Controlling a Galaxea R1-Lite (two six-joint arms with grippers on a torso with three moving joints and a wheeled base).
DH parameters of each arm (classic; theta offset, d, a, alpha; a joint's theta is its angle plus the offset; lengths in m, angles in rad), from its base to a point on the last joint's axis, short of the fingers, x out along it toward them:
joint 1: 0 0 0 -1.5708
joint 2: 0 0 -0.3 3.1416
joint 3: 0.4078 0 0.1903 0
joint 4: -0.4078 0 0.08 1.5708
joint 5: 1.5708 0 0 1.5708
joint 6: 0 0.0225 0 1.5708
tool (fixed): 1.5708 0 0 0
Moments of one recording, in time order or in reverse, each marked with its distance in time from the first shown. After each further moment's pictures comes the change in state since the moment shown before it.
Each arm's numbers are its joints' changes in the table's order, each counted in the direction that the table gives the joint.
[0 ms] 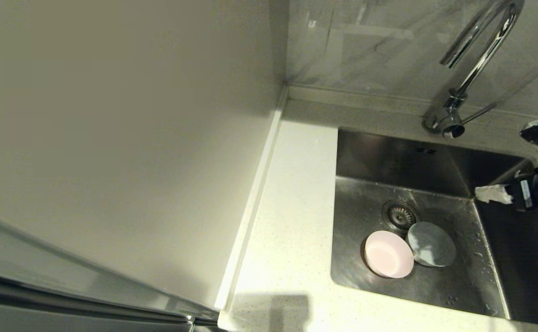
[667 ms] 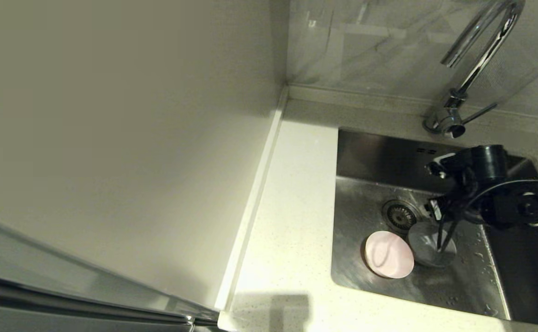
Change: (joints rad) left arm 0.000 0.000 0.000 0.000 0.000 0.000; right arm 0.273 0.374 -0.032 0.327 0.521 0.178
